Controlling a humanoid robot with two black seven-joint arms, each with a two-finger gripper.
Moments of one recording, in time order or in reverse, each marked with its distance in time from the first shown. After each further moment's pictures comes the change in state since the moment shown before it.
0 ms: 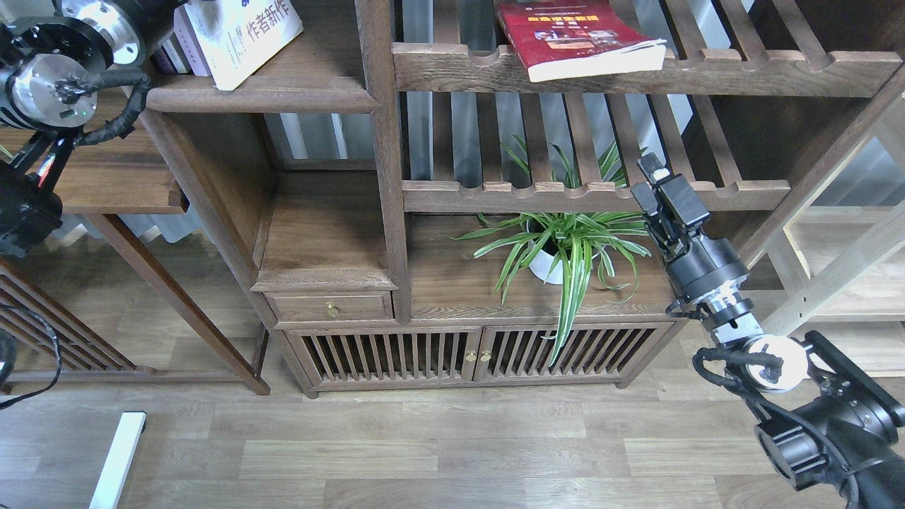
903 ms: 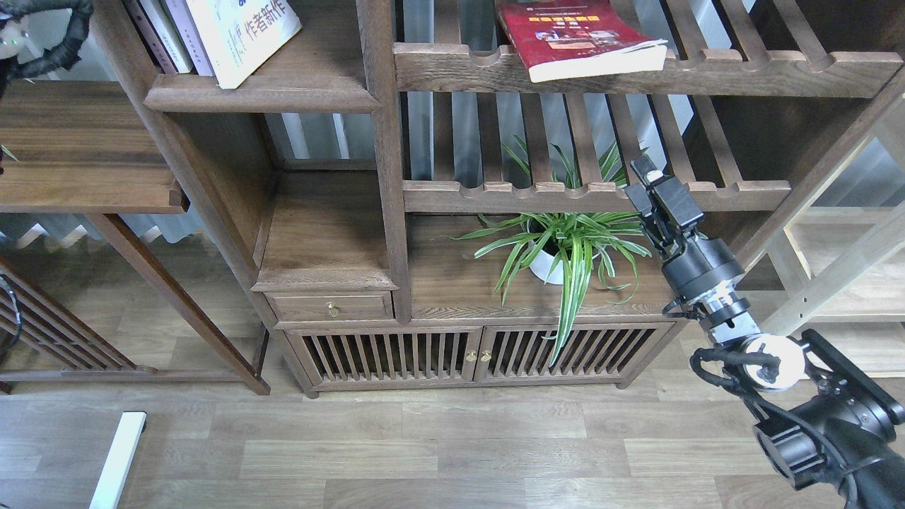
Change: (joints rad) left arm -0.124 0.085 -0.022 -0.045 -0.003 -0.004 0.043; right arm 0.007 -0.001 -0.018 0.001 -0.008 0.000 -0.003
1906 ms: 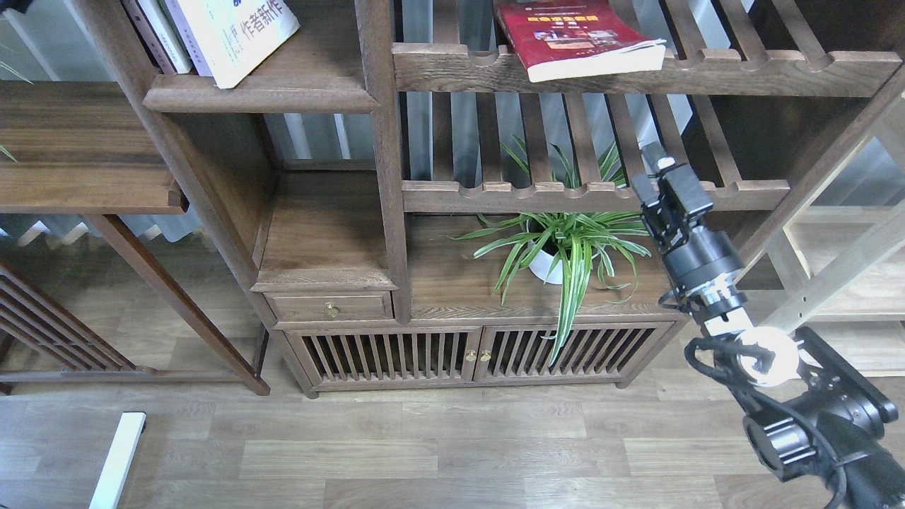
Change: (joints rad) left arm 0.052 0.084 -0.094 -0.268 -0.314 0.030 0.048; right arm 0.018 0.037 0.063 -0.007 0.124 0.000 0.011
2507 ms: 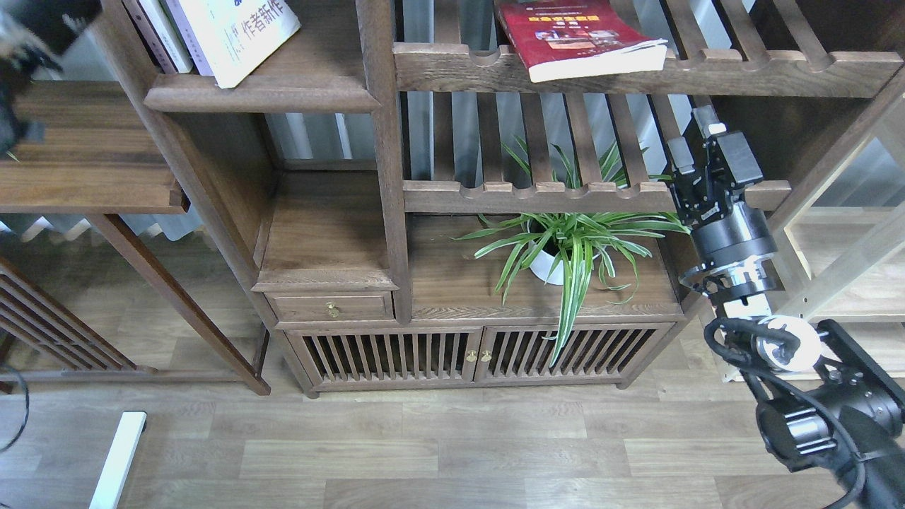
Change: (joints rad) left arm 0.447 -0.021 -0.160 -0.167 -0.571 -0.297 -0.014; right arm -0.042 0.008 0.048 0.138 0.059 0.000 0.002
